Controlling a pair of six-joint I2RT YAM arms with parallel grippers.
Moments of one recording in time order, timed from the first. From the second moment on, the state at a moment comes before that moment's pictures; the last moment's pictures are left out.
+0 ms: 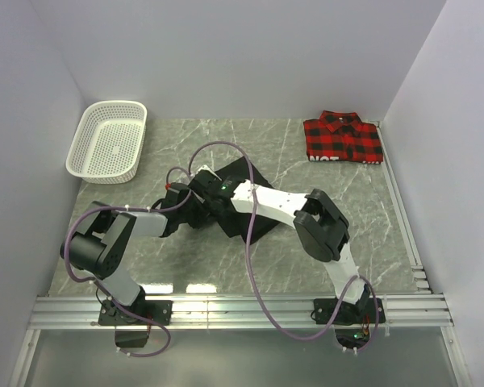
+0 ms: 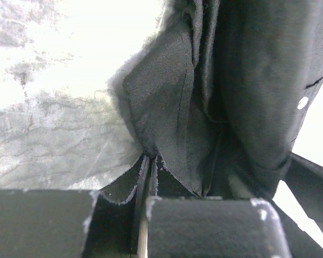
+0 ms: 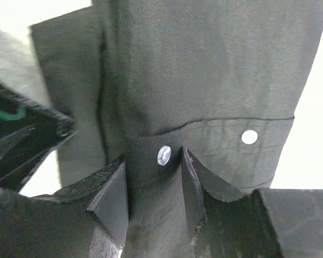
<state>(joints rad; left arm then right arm) -0.42 1.63 0.59 0.30 0.24 -1.10 0.98 2.10 1.69 -0.71 0.51 0.07</state>
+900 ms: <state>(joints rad) -0.36 1.27 0.67 -0.06 0.11 -1.07 0.63 1.56 1.14 -0.28 -0.26 0.42</state>
